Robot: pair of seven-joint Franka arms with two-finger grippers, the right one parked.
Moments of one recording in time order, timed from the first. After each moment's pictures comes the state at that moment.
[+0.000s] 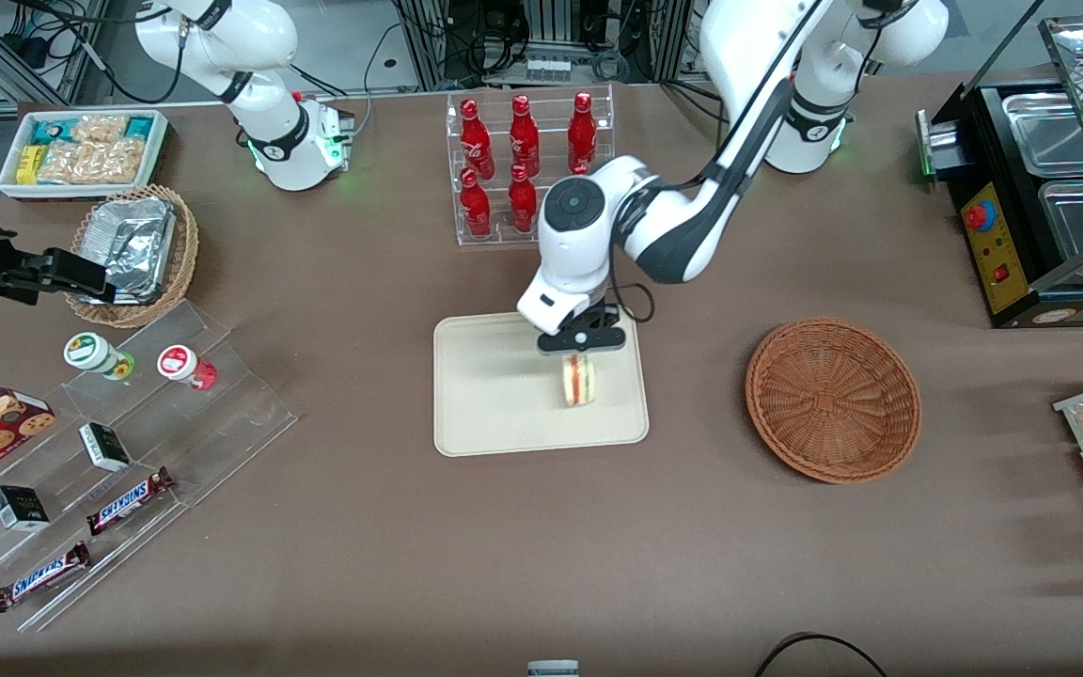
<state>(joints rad) -0.75 0.53 -0.07 -1.72 0.11 2.30 -0.94</state>
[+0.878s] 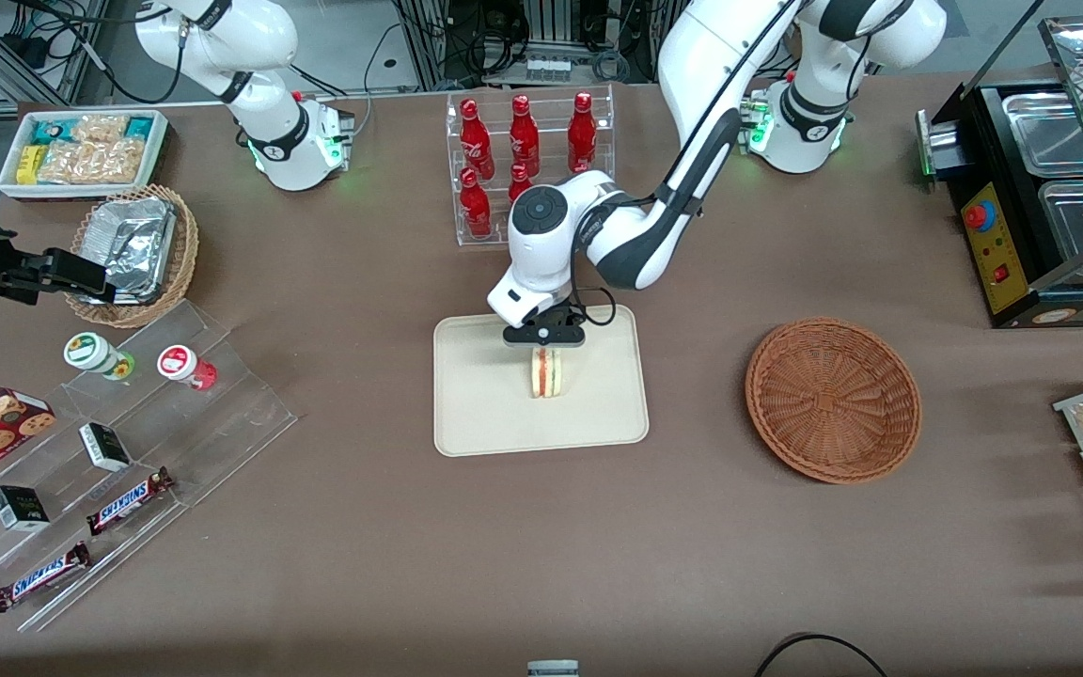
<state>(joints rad) -0.82 0.63 -0.07 -1.70 0.12 2.38 -0.94</state>
